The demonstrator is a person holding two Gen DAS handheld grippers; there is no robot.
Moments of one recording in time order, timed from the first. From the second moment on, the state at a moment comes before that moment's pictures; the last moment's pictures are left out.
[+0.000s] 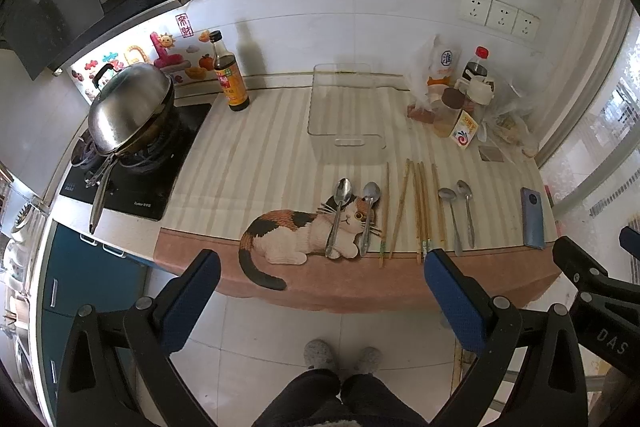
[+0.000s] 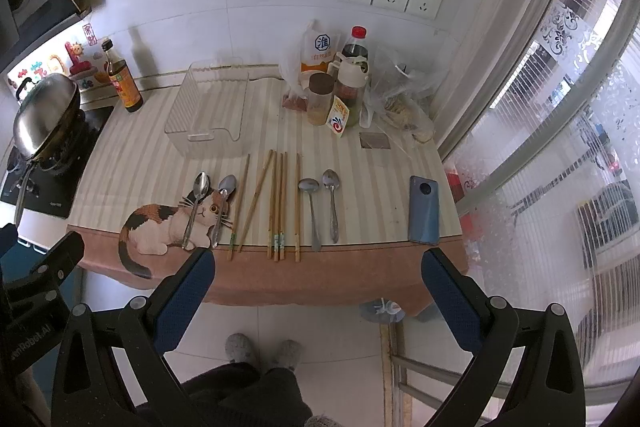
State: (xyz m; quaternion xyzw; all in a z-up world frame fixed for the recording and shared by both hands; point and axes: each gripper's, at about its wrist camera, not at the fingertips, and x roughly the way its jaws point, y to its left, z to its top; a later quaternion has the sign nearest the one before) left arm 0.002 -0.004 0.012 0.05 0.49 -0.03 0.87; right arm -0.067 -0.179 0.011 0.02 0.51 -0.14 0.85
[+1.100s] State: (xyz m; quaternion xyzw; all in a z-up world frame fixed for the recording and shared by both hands) left arm 0.122 -0.017 -0.113 0.08 0.53 -0.09 0.84; right arm -0.001 -0.216 -0.136 0.20 0.53 -0.15 0.81
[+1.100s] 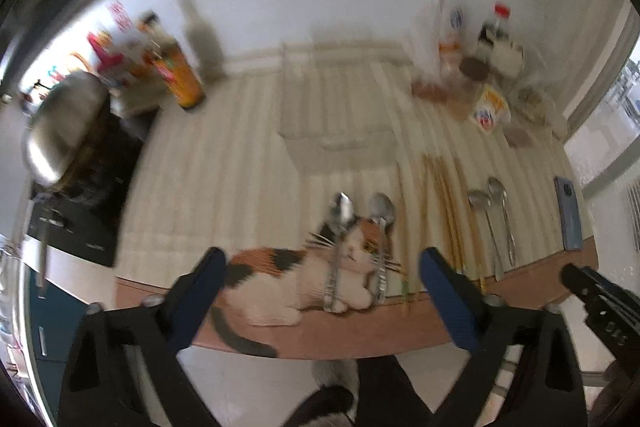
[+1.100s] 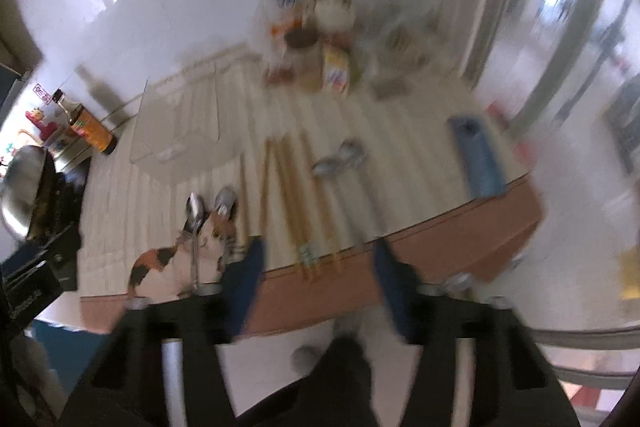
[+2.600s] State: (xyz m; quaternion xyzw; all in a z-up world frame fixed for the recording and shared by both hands) left arm 0.191 -0.077 -0.306 0.08 0.74 -0.15 0.65; right arm 0.106 -0.208 -0.314 0.10 0.70 -0.12 0.70
